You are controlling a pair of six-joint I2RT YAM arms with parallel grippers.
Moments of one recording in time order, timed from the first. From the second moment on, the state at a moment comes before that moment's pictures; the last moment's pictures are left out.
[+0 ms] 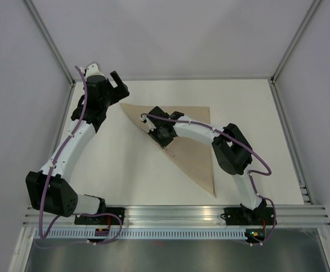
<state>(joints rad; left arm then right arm) -0.22 1.37 1.27 -0.27 -0.22 -0.51 0.82 2.15 1.70 -0.70 0.01 0.04</state>
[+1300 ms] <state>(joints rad) -0.21 1.40 1.27 -0.28 -0.22 -0.51 0.83 2.18 1.67 -0.66 0.05 0.08</state>
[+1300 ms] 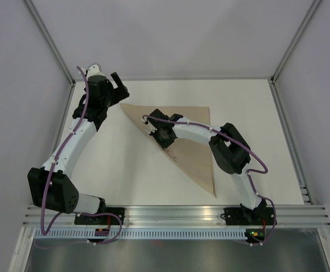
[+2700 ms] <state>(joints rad) -0.11 1.64 1.29 -0.21 -0.20 -0.53 0.81 2.17 1.69 -0.70 0.02 0.07</state>
